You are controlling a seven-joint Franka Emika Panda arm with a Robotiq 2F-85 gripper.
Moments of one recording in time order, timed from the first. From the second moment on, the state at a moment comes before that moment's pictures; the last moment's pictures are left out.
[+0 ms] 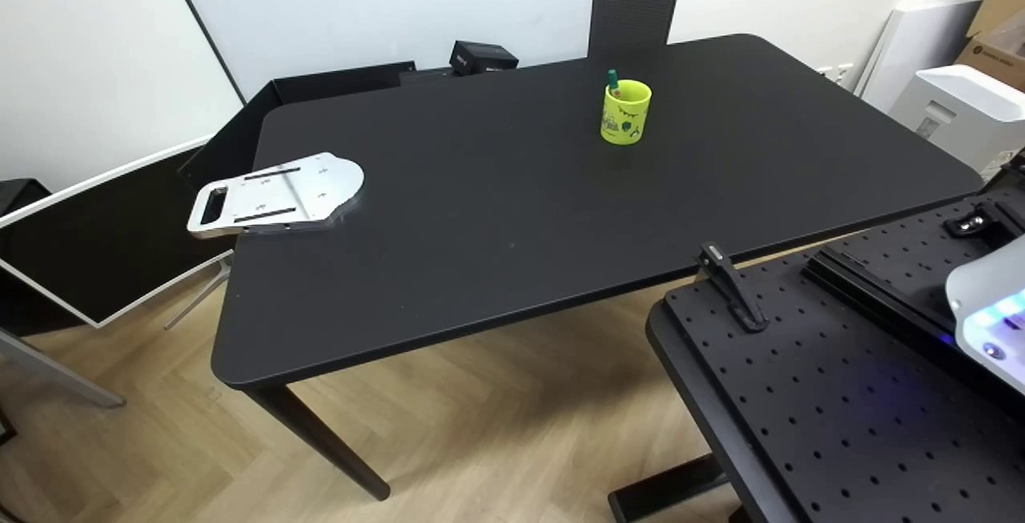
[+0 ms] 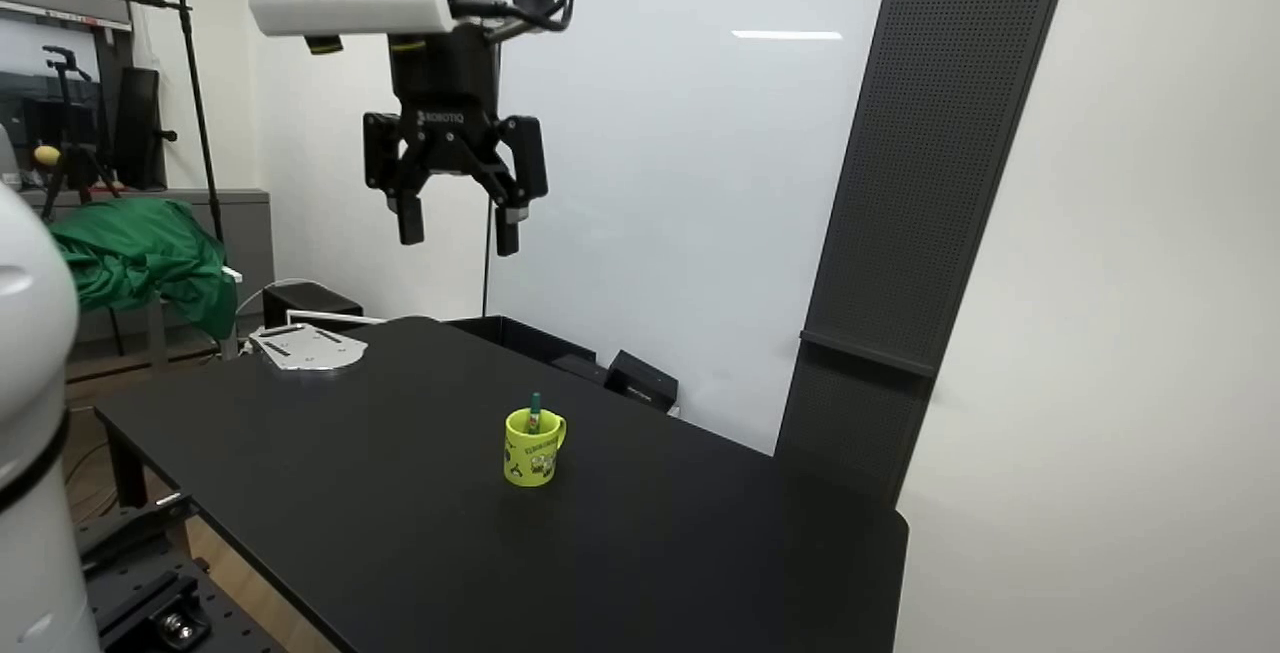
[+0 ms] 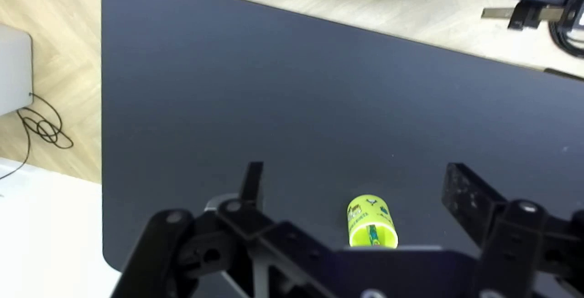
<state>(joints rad) 0.00 -0.95 -0.06 -2.76 -0.14 1.91 -0.18</state>
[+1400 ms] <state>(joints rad) 0.06 0.11 0.07 -1.87 -0.25 2.12 -0.08</state>
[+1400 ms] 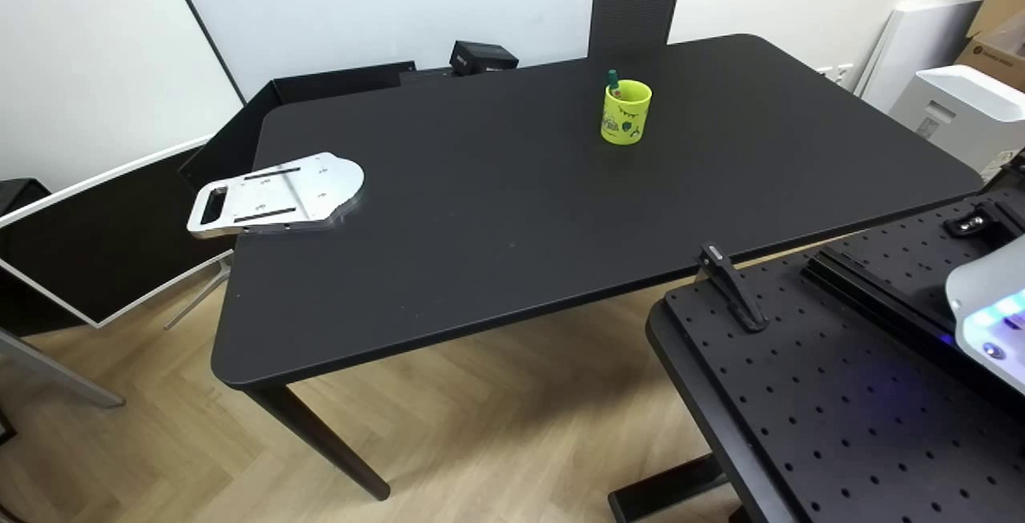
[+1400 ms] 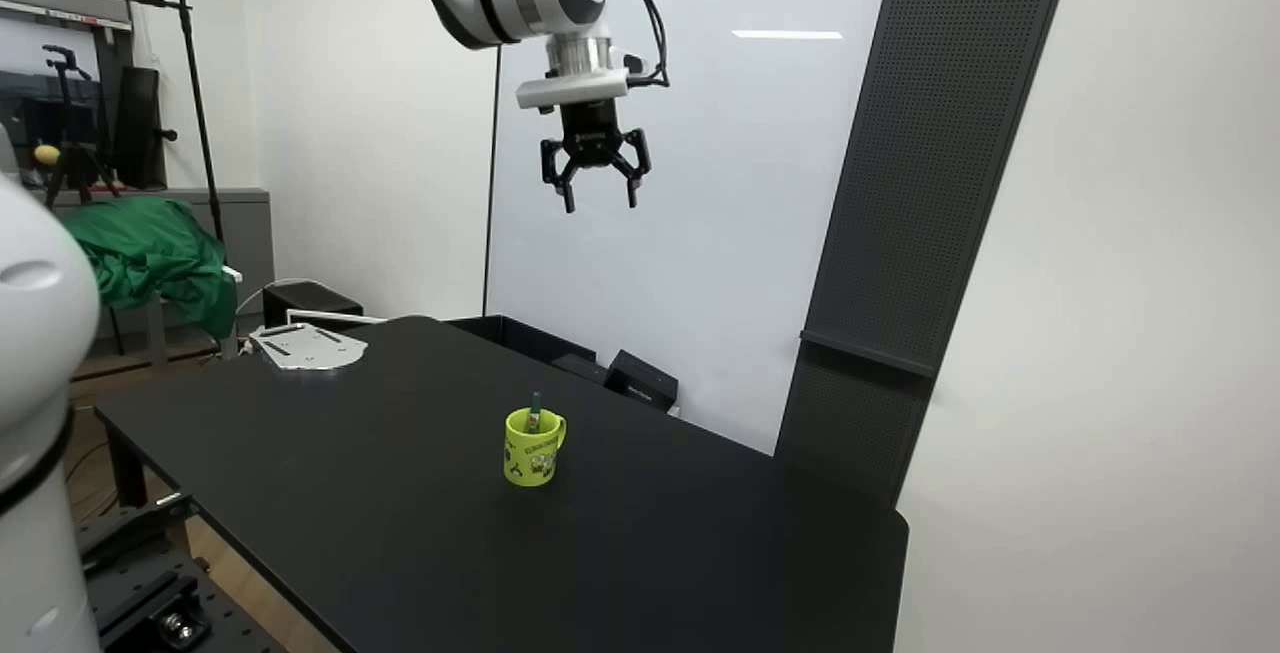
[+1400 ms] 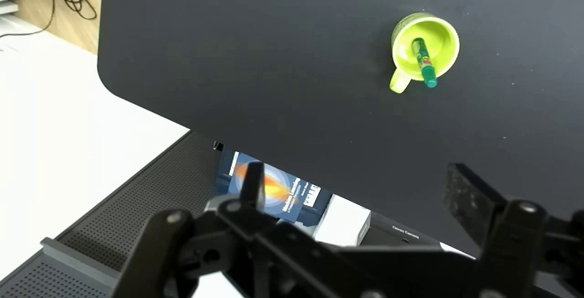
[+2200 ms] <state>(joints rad) 0.17 0.40 0.08 -1.64 -0.31 2.02 -0.08</state>
